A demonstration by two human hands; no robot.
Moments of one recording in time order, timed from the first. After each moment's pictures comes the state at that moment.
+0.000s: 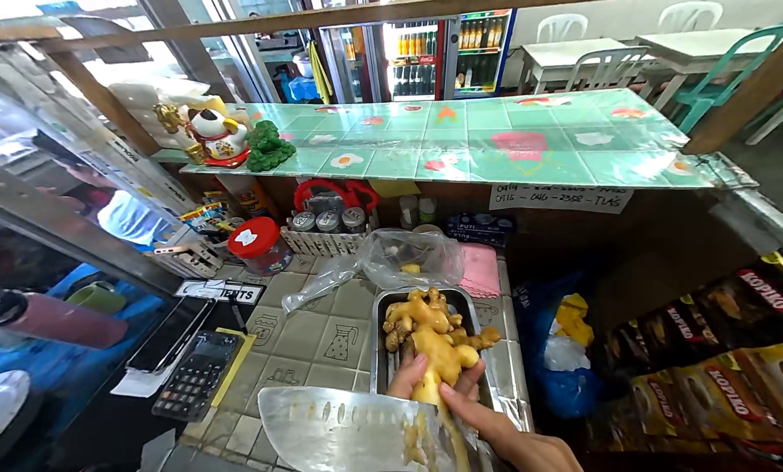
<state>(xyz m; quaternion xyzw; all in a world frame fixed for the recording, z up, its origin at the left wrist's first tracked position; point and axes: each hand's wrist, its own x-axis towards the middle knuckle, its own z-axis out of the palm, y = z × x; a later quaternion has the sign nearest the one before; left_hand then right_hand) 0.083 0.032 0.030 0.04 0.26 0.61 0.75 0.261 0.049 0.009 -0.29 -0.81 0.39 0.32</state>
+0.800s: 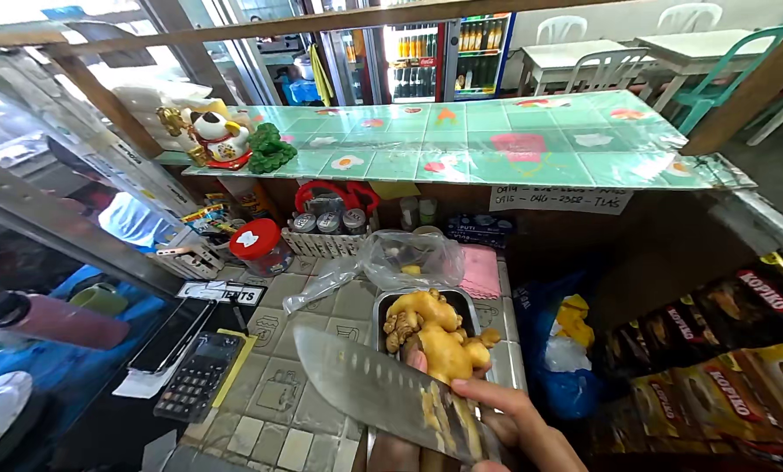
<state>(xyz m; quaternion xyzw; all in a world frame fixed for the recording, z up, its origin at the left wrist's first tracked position) 0.091 0.017 0.017 0.18 0.25 0.66 0.68 0.260 0.053 0.015 -0.27 -0.74 0.49 0.37</state>
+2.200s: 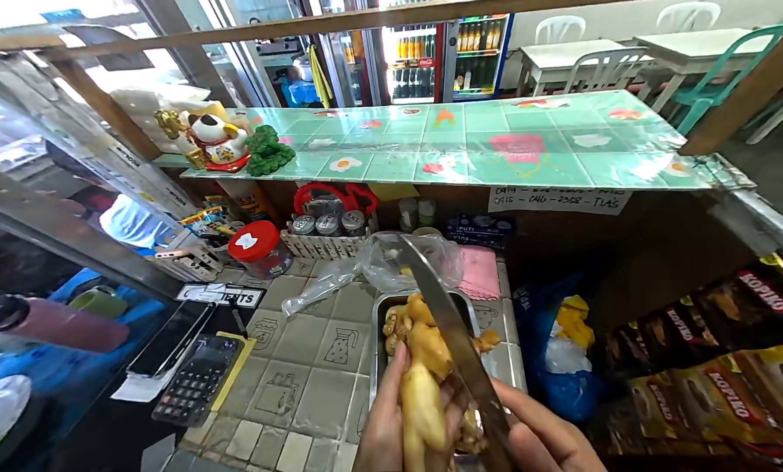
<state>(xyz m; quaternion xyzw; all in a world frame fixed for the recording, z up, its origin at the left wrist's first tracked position) 0.092 0.038 0.034 0.03 0.29 0.64 0.71 0.263 0.058 0.019 -0.22 -0.60 0.65 0.41</state>
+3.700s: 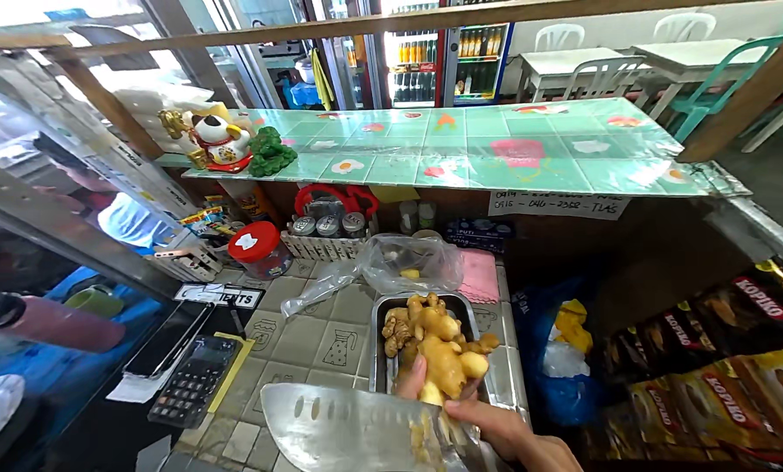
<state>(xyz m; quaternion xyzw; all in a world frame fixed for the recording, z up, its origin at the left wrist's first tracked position) 0.089 0.030 0.032 0.08 0.28 0.62 0.72 0.264 0.055 0.016 -0.27 -0.80 0.42 0.34</state>
